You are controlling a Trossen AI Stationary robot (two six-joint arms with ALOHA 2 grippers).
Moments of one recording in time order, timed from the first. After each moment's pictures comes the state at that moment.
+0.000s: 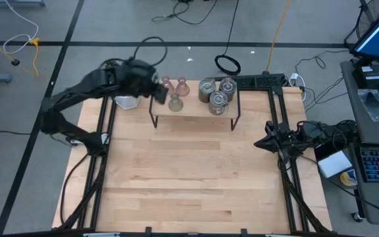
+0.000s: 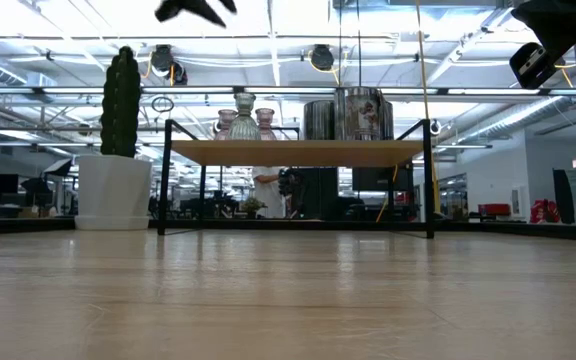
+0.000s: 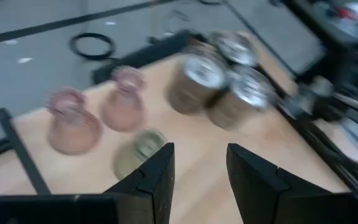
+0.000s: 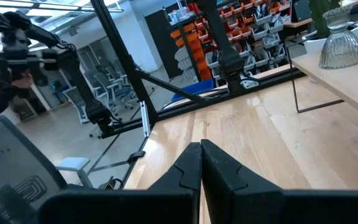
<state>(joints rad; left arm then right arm) 0.33 1.40 1.69 -0.94 -0.18 -0.60 0.25 0.07 0.34 -0.28 0.07 0.41</state>
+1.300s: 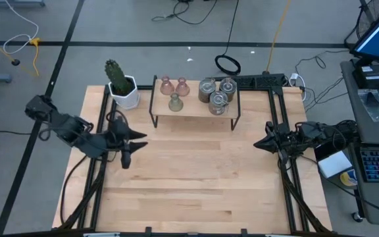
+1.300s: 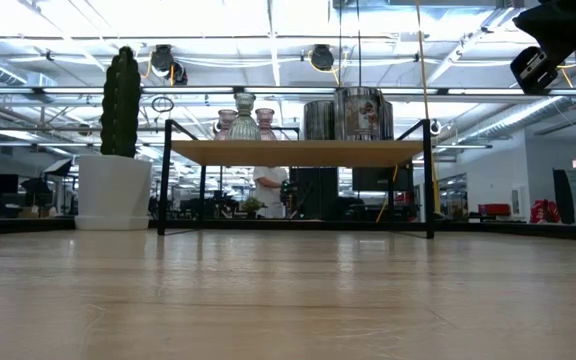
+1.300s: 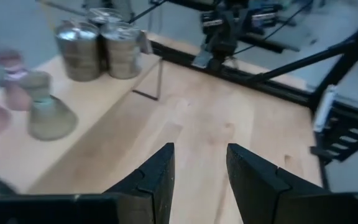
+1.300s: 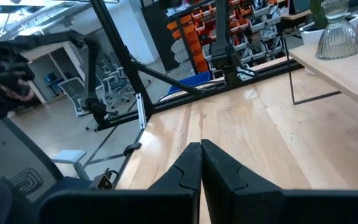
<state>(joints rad) -0.55 1.01 1.21 -0.77 -0.71 -0.61 0.25 0.07 0.34 -0.32 0.08 0.40</state>
